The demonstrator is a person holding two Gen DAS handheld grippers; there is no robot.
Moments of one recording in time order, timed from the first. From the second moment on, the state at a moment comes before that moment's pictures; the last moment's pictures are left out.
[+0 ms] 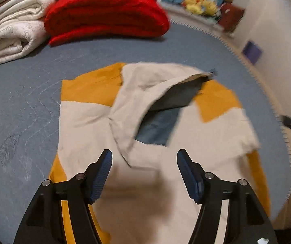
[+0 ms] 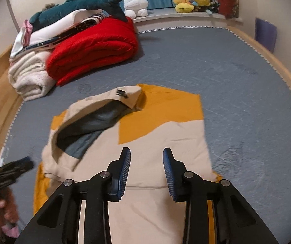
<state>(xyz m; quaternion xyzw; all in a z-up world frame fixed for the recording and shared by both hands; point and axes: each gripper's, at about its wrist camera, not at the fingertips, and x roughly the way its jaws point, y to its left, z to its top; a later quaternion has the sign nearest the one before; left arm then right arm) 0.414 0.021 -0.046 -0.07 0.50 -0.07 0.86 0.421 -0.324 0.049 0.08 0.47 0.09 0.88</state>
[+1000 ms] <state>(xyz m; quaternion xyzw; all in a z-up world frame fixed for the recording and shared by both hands) 0.378 0.032 -0.038 -0.22 0.51 -0.15 0.82 0.450 -0.307 0.007 0.22 0.50 0.14 0.82</state>
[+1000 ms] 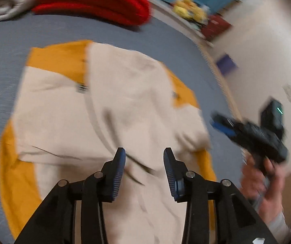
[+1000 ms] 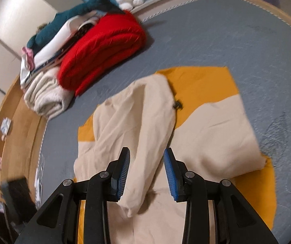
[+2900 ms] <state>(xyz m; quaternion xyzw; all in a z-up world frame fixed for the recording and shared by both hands) 0.412 0.023 -0.099 -0.19 0.56 -0.11 0.80 0.472 -0.144 -0.070 0.15 0.53 0.21 0.81</state>
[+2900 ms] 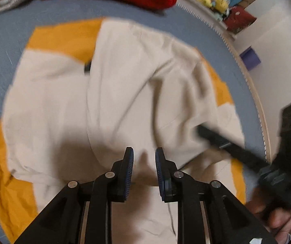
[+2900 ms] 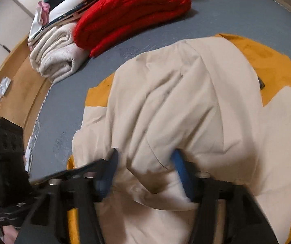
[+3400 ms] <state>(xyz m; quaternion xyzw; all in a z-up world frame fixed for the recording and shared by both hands) 0.406 0.019 -0.119 -0.15 0.61 -0.08 0.77 0.454 -0.268 -0.135 0.32 0.57 0.03 0.76</state>
